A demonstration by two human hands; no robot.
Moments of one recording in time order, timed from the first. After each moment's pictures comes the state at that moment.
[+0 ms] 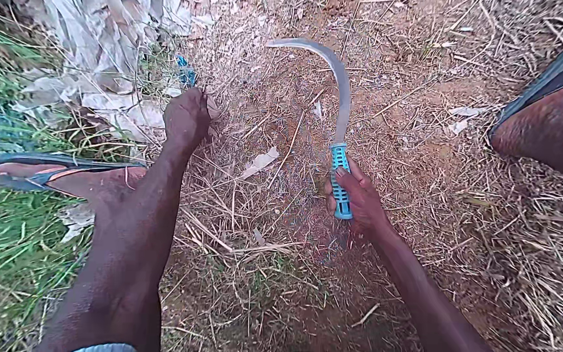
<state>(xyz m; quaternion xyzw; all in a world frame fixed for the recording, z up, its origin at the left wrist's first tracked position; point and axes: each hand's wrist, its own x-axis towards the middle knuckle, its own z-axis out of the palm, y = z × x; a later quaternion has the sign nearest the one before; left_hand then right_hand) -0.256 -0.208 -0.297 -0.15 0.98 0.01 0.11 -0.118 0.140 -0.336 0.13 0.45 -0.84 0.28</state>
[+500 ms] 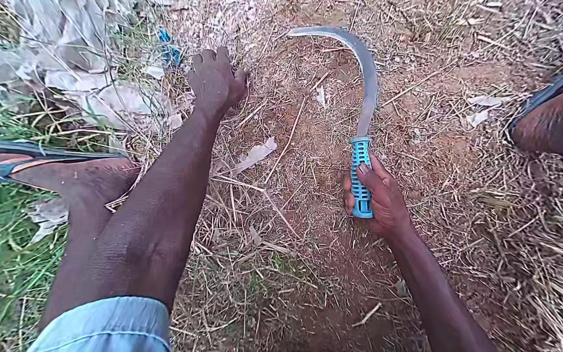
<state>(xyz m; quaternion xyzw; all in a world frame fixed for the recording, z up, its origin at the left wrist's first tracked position) -0.315 -0.169 -0.349 -0.14 0.98 0.03 0.10 -0.114 0.162 -0.352 0.16 0.48 -0.82 0.26</state>
